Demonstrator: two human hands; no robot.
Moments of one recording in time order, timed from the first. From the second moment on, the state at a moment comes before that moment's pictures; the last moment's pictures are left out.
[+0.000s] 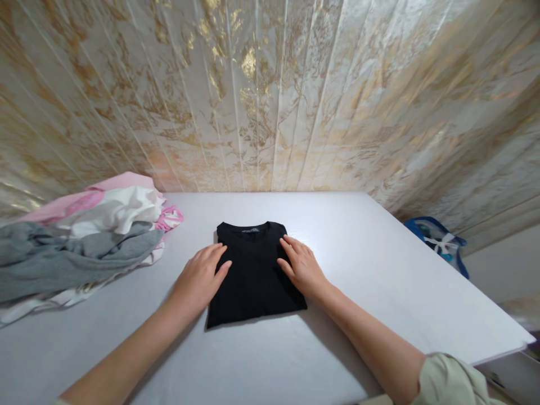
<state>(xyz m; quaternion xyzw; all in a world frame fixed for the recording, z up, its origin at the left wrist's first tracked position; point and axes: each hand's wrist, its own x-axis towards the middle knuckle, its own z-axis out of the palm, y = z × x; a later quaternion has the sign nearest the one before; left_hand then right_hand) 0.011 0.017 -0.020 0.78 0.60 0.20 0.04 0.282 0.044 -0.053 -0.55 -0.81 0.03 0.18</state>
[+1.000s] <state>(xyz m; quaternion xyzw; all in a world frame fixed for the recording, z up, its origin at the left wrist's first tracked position) 0.001 0.024 -0.073 0.73 0.62 0.29 0.05 0.281 0.086 -0.017 -0.63 -0.47 0.58 0.22</state>
